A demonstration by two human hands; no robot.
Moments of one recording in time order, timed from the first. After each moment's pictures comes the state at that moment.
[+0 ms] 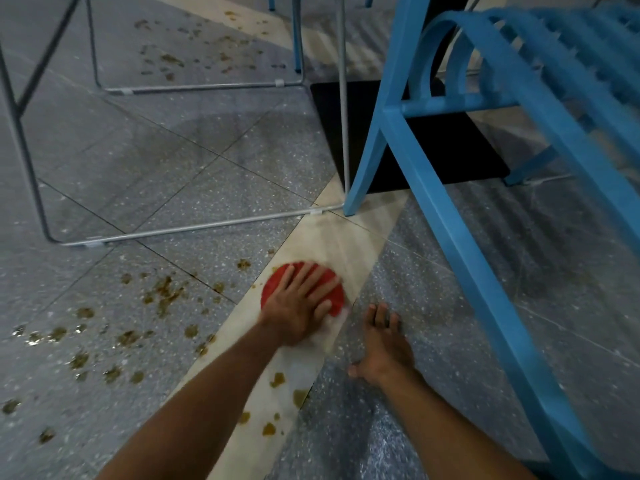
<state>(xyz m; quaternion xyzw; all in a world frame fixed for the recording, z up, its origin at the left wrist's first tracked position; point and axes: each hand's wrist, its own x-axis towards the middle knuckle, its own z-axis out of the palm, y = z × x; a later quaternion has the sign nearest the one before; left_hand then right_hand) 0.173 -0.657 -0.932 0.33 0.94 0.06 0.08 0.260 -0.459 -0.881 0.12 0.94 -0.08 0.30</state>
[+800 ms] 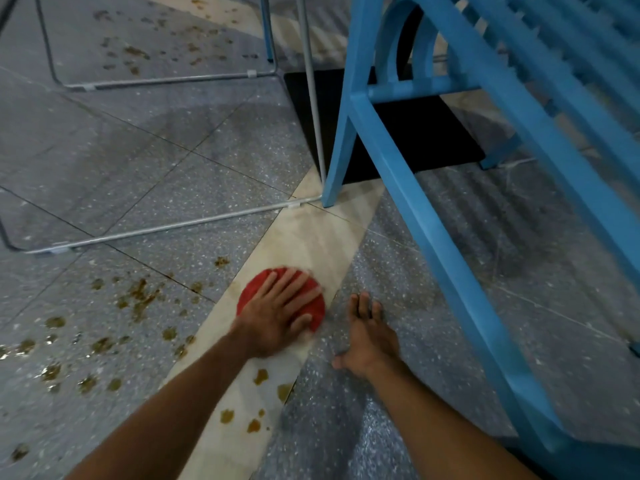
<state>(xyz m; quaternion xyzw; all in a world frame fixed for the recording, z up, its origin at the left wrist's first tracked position) 0.185 -0.670 -0.936 0.39 0.92 0.06 0.09 0.266 -0.450 -0.882 0.10 0.95 -0.10 0.28</state>
